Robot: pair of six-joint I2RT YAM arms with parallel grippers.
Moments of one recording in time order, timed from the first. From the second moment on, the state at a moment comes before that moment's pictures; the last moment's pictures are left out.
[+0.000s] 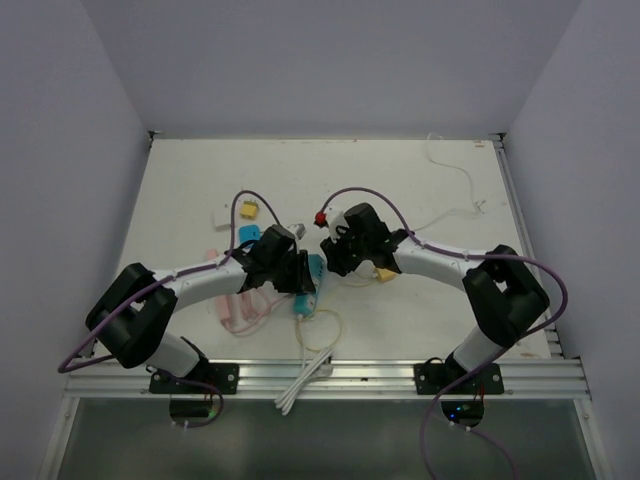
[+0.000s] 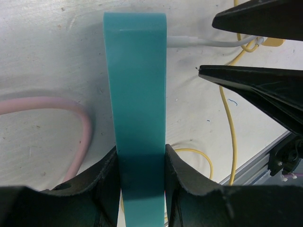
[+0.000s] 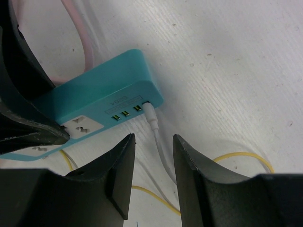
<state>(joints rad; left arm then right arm) -0.69 1.48 0.72 -0.18 0.22 -0.67 0.70 1.63 0.94 -0.14 -0.23 -0.08</state>
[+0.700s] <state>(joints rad) -0.66 1.48 0.72 -0.18 0.28 -0.66 0.71 1.72 0.99 -0.11 -0.25 -0.11</state>
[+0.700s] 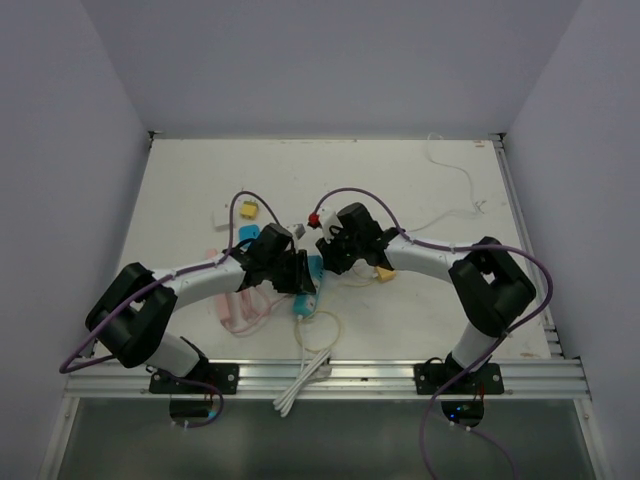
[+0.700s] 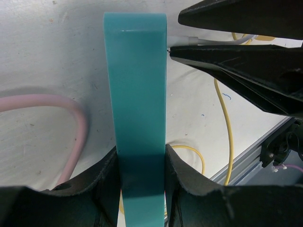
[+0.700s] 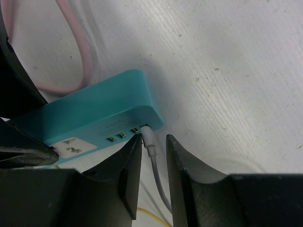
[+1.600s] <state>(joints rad) -0.66 1.53 0.78 -0.26 0.26 -0.61 0.71 1.70 0.97 -0.12 -0.25 -0.15</state>
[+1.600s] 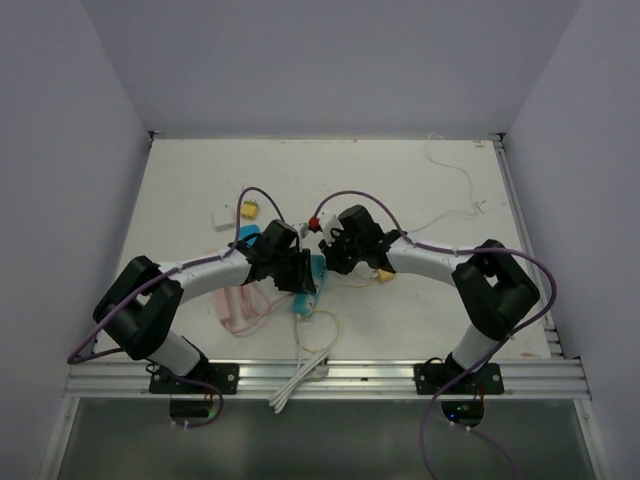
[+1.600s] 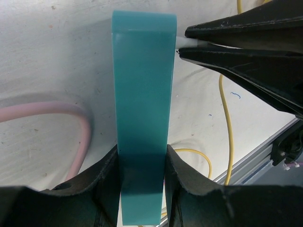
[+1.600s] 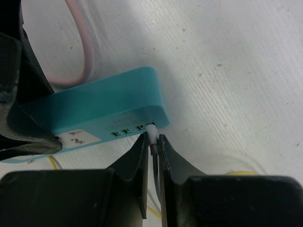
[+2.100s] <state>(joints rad) -0.67 1.54 0.81 -0.28 0.24 -0.62 0.72 1.64 0.91 -0.08 -0.21 -0.15</state>
